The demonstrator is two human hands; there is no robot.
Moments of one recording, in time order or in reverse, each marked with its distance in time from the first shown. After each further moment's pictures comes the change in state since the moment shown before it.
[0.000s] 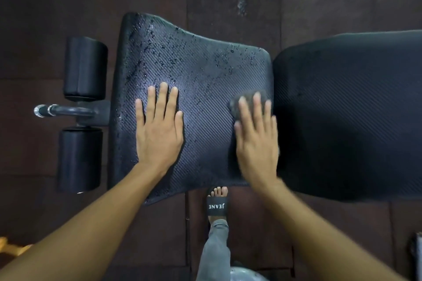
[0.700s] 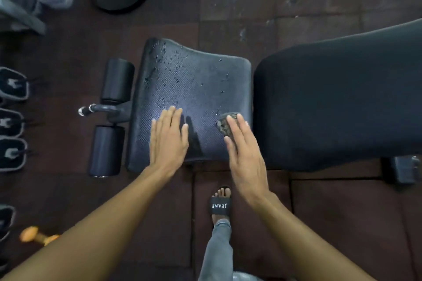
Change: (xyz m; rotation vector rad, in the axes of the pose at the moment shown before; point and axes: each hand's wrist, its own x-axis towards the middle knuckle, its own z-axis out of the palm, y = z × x) left_hand -0.078 0.051 -0.068 -0.176 -0.075 -0.132; right_hand -0.091 0.000 -0.086 0.583 -0.044 -0.044
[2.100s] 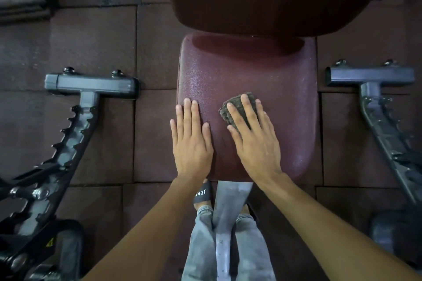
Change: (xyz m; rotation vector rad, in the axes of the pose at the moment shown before) left_hand -0.531 0.517 0.297 0.087 -0.452 1.411; right_hand -0.581 0.361 -0.305 -0.470 0.858 1.102
